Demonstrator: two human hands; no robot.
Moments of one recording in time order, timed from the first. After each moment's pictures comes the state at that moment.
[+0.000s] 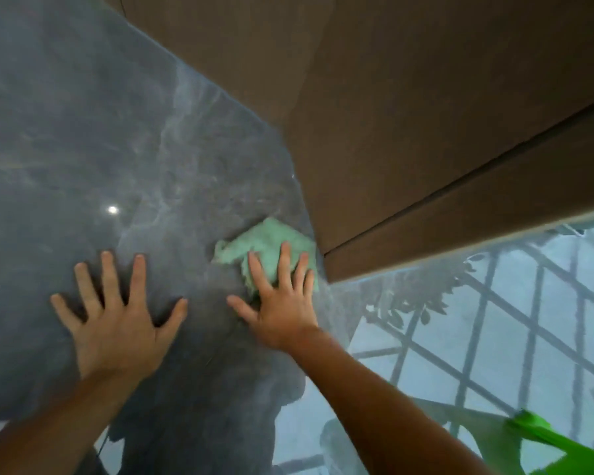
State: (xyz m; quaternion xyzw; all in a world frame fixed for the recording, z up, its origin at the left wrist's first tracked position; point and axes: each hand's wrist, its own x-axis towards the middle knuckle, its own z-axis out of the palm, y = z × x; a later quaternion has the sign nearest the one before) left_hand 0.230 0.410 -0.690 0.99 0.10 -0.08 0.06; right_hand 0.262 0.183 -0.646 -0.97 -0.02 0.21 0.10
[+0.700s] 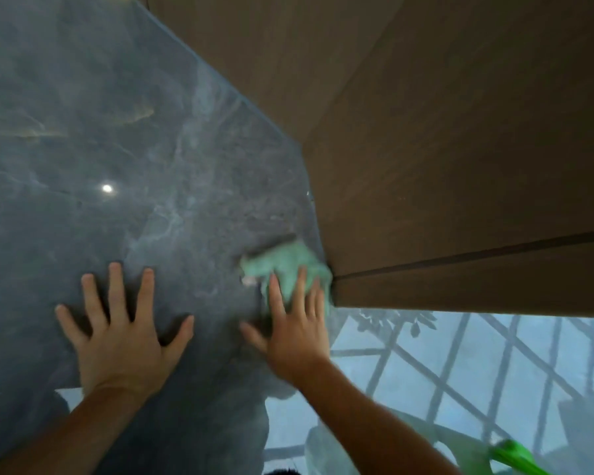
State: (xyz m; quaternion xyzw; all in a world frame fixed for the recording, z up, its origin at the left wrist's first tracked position) left_hand 0.235 0.406 -0.661 0.98 0.12 -0.15 0.07; right_hand 0.257 0.179 -0.640 -0.98 -0.02 0.21 0.05
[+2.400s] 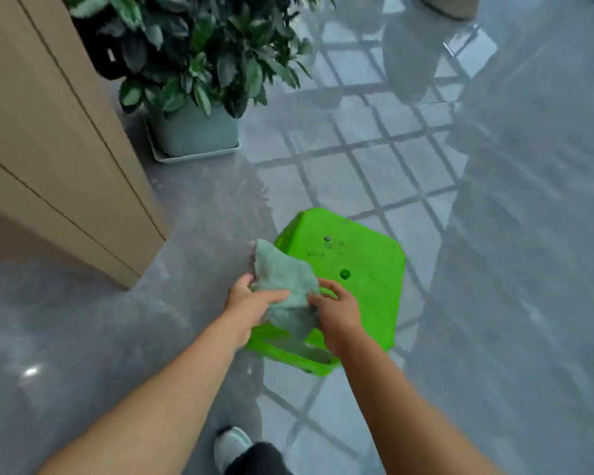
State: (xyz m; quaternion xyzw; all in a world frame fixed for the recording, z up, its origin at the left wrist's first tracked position) left_hand -0.035 0.033 -0.123 0.65 0.02 -0.57 0.50; right_hand -0.162 -0.039 -0.117 -0.40 0.64 -0.19 0.63
